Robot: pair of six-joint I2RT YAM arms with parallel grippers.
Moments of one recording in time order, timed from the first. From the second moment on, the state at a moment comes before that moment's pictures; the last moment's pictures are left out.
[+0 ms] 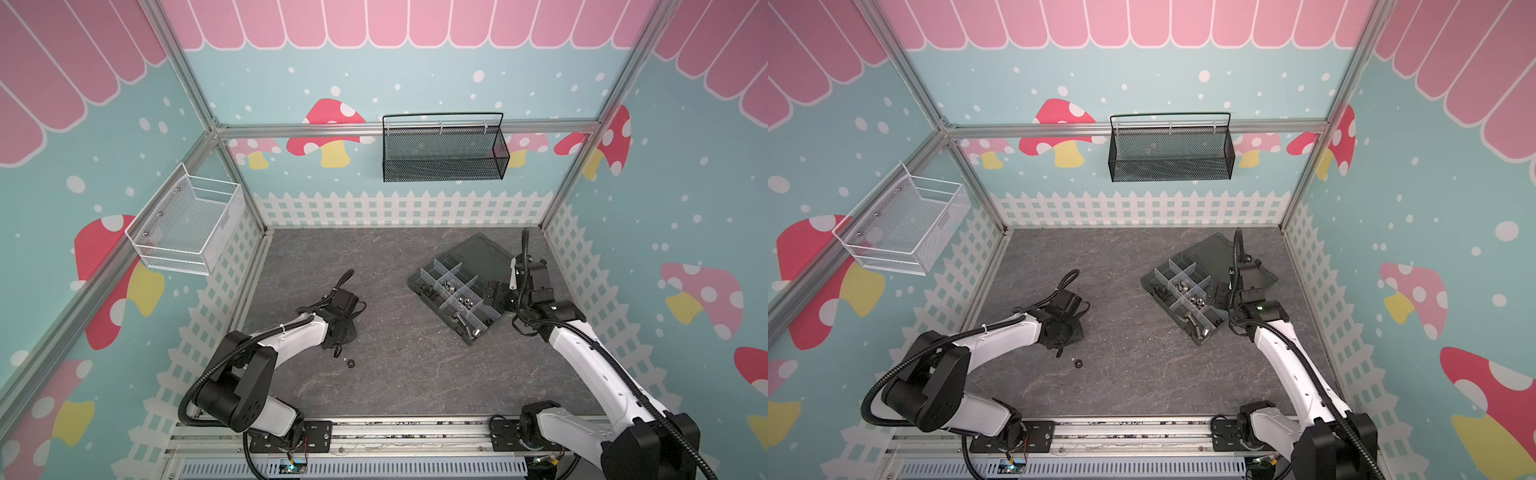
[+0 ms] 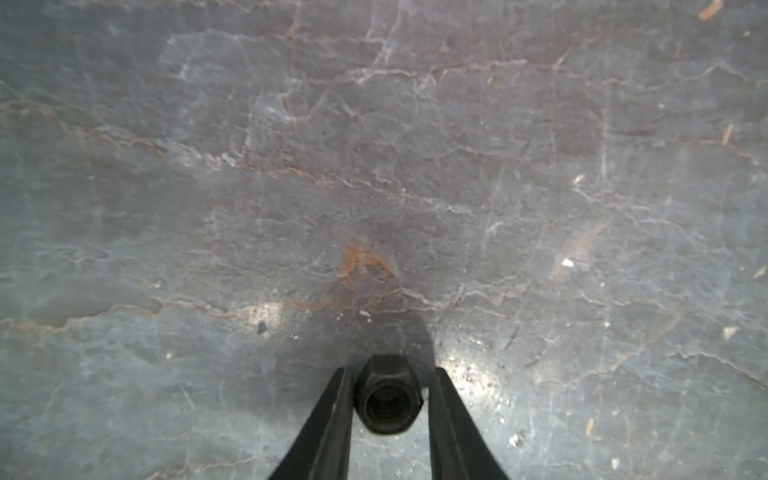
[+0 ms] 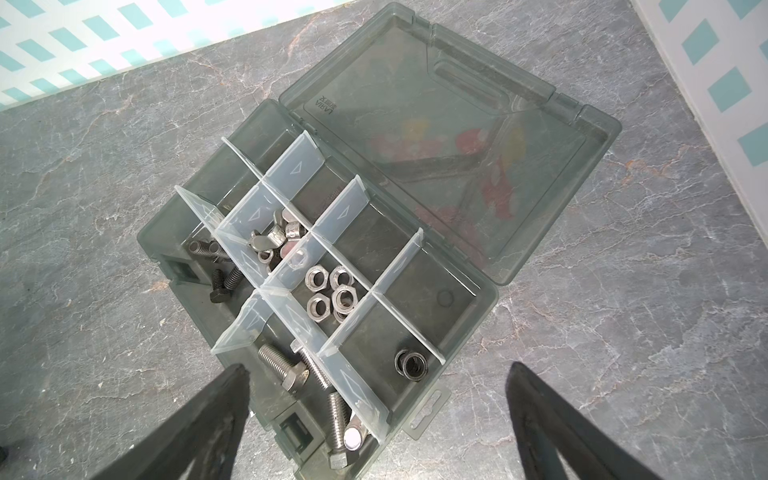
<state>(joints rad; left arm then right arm) -0.43 1.49 0.73 -0.52 -0.14 -0.79 0.19 1.11 0.89 -0.57 0.10 0.35</state>
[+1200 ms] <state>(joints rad) -0.43 1.54 0.76 -0.53 -0.18 -0.79 0.19 1.11 0.88 -0.57 0.10 0.35</state>
